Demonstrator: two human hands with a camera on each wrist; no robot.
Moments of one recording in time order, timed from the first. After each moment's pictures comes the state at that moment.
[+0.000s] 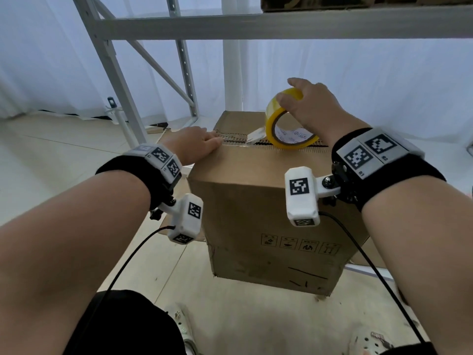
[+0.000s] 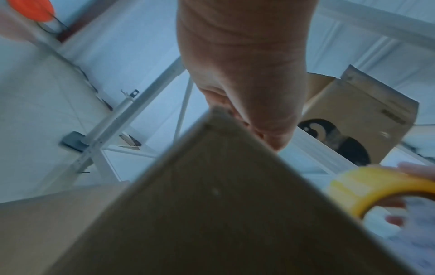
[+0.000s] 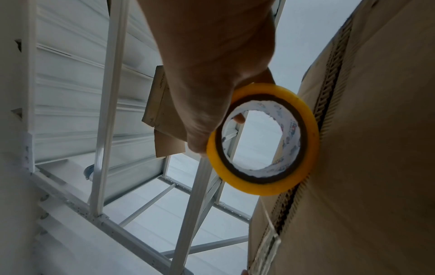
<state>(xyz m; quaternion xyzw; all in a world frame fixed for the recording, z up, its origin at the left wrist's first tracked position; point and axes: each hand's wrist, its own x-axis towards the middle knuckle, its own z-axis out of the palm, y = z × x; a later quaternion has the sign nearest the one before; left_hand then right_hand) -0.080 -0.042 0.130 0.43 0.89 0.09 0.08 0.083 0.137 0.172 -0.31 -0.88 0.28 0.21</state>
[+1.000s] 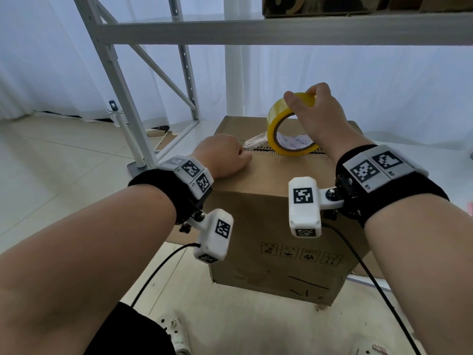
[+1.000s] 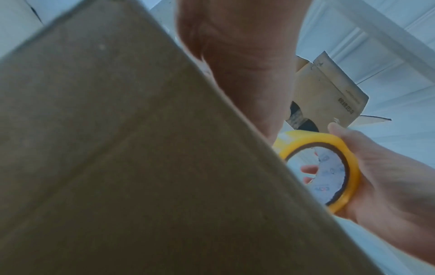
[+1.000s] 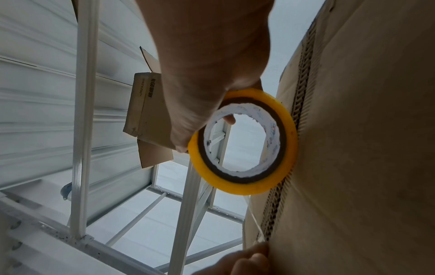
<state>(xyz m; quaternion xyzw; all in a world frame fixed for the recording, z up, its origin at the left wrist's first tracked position) -0.035 -0.001 0.126 0.49 0.87 0.05 -0.02 0.080 0.150 0.158 -0.32 -0.83 0.35 0.30</state>
